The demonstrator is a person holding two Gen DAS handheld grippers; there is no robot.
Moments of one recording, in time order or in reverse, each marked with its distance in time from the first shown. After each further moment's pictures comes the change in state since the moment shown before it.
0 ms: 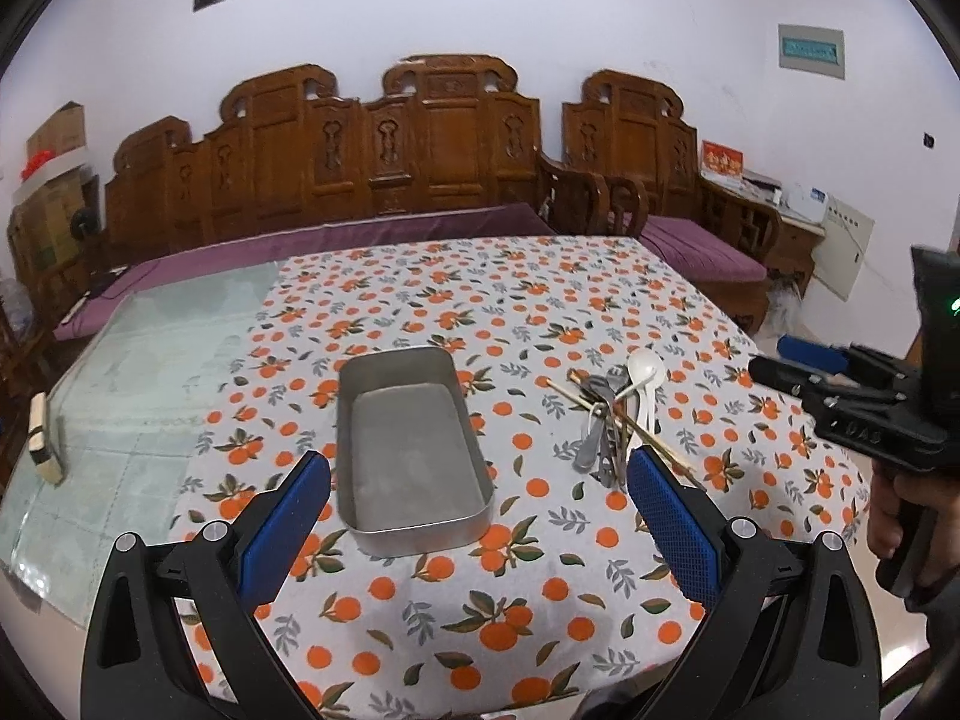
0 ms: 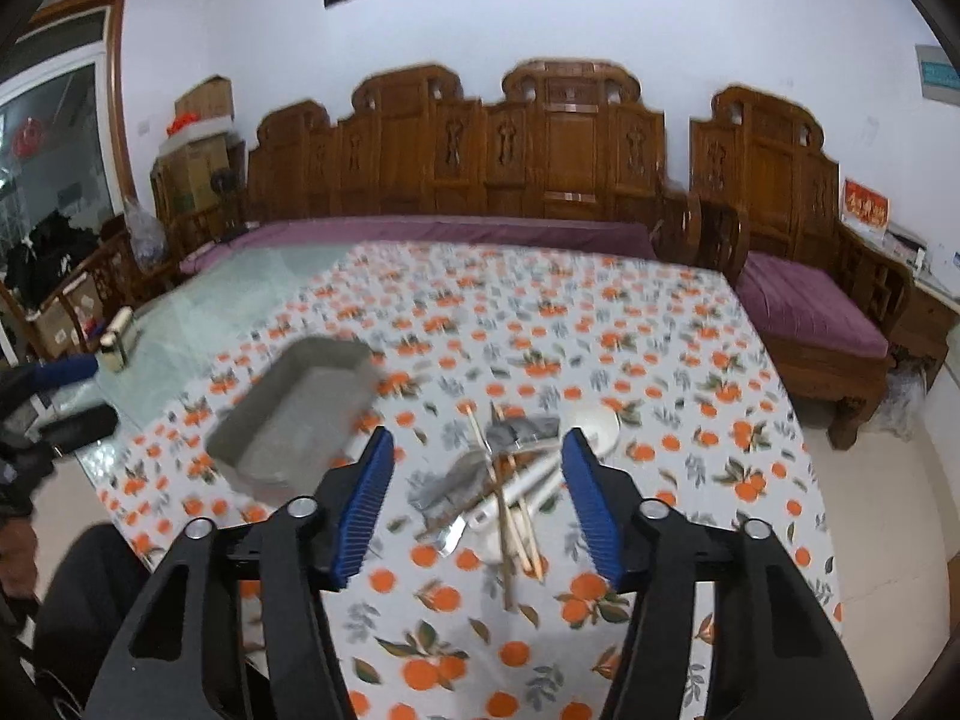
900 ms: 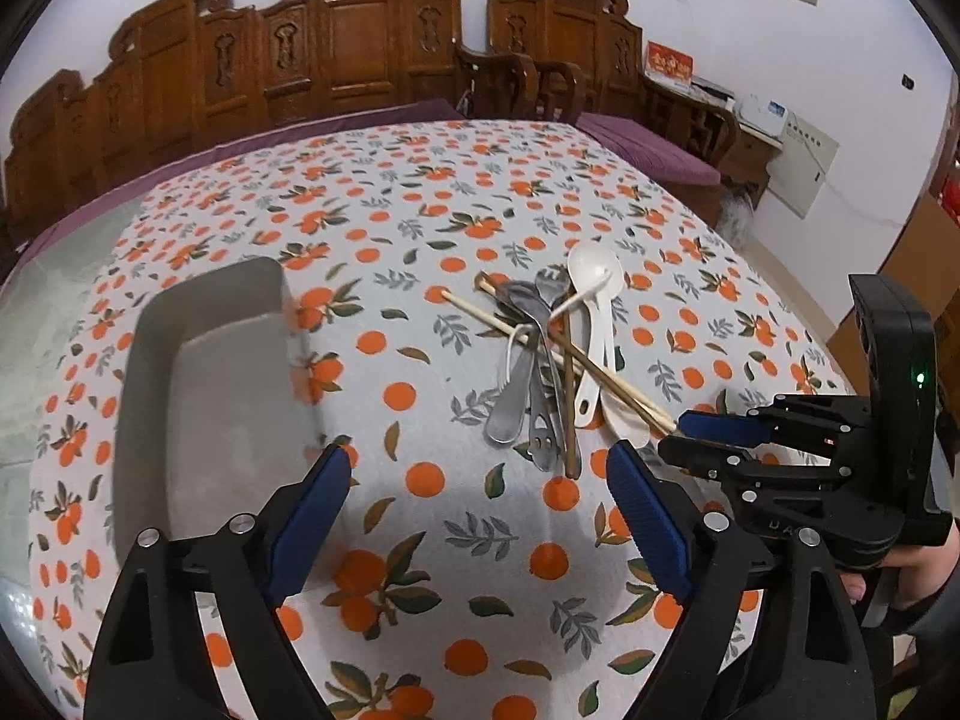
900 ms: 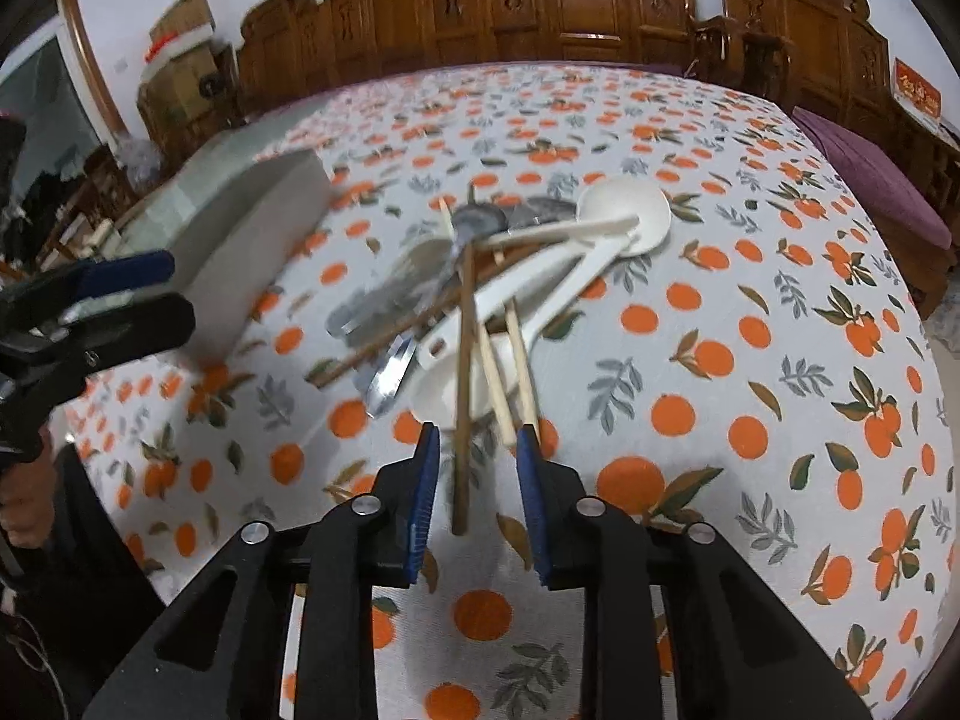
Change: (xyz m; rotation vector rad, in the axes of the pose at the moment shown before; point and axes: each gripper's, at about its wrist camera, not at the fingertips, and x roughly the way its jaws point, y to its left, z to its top) left arm 0.146 -0.053 -0.016 0.067 0.234 -0.172; right arm 0.112 -0.024 -0.072 0.031 0.306 0.101
